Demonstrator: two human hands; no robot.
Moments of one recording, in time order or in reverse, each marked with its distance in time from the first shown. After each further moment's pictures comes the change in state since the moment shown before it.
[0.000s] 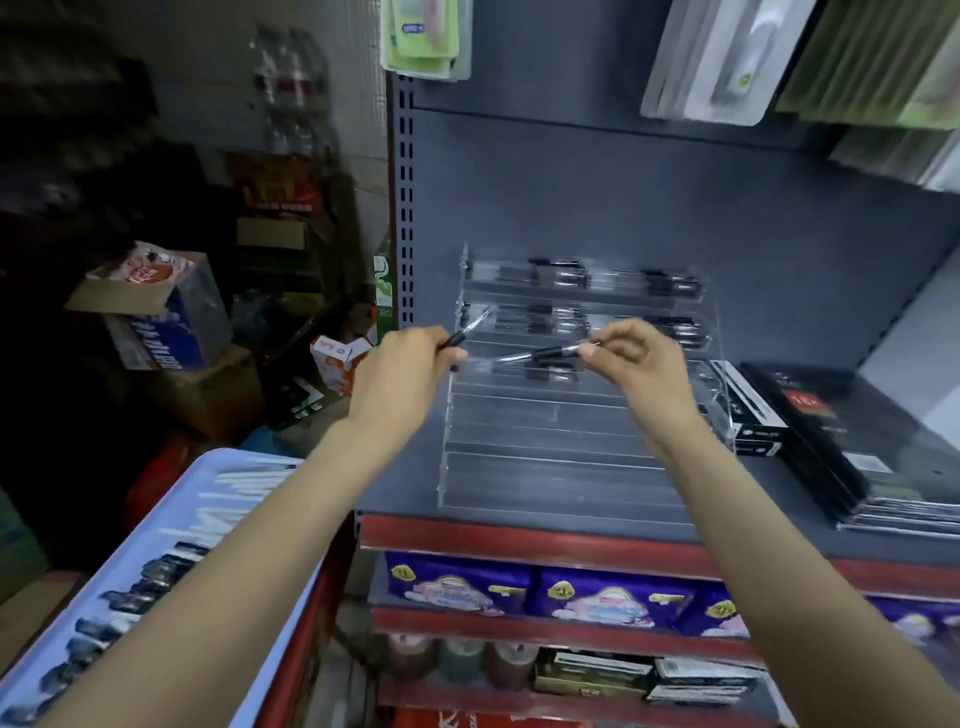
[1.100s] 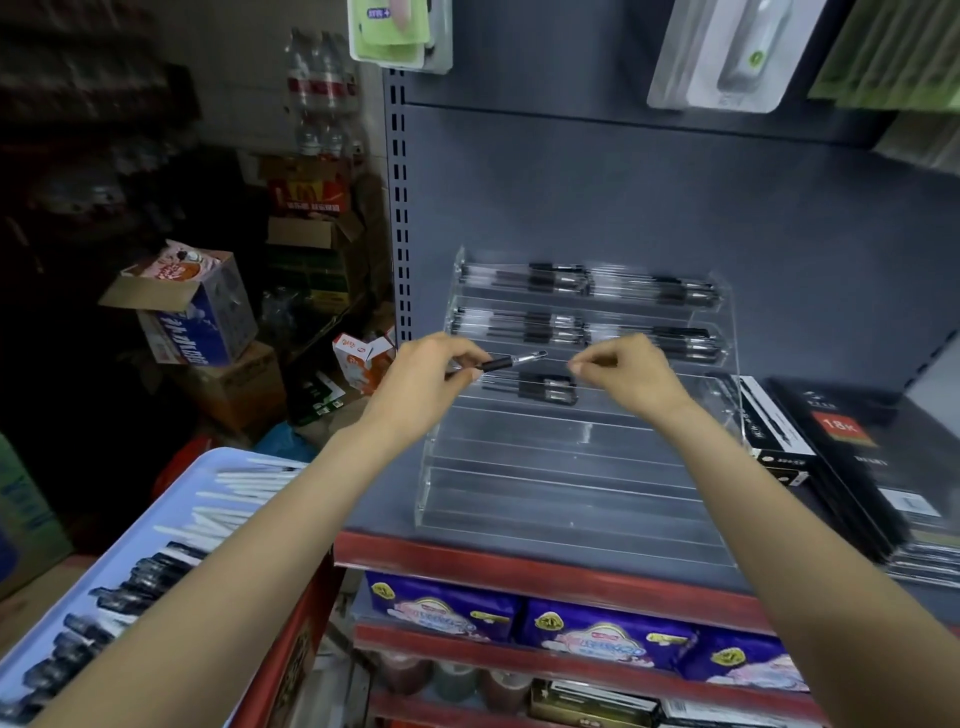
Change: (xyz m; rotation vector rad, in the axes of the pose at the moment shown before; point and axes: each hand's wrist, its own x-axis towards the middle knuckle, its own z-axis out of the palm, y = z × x) left_hand 0.020 0.022 0.030 -0.172 -0.059 0.067; right_hand 0.065 0.027 -0.020 -0.605 -0.256 0.019
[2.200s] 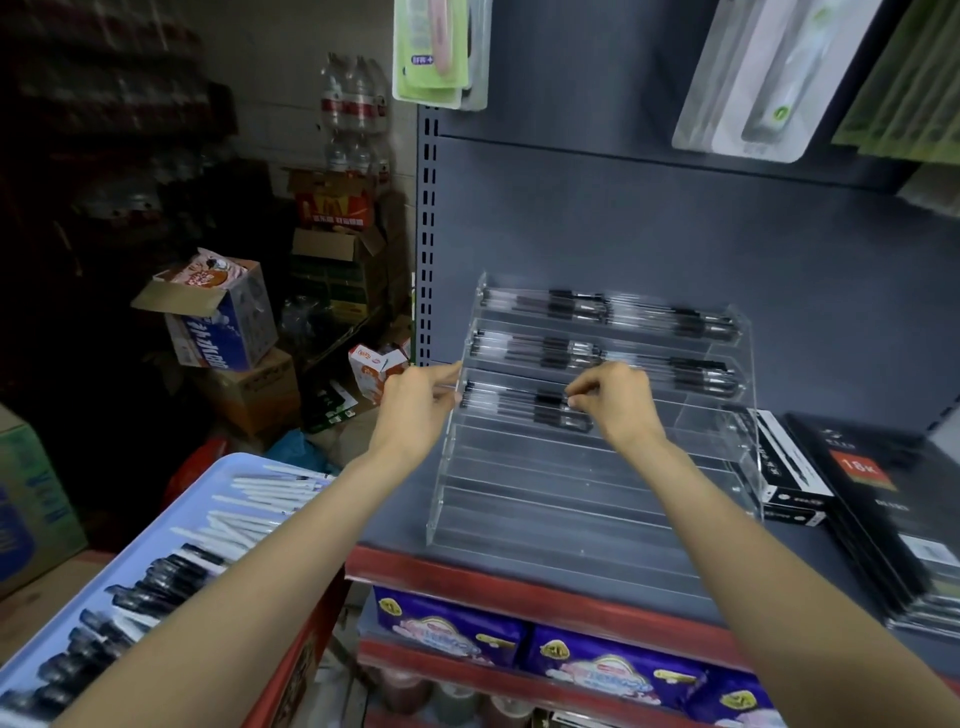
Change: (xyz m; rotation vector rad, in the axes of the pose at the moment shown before) left_hand -0.004 -0.023 0.007 -0.169 0.134 -0.261; right_hand 0.024 0.003 0.030 -0.207 0.091 -0.041
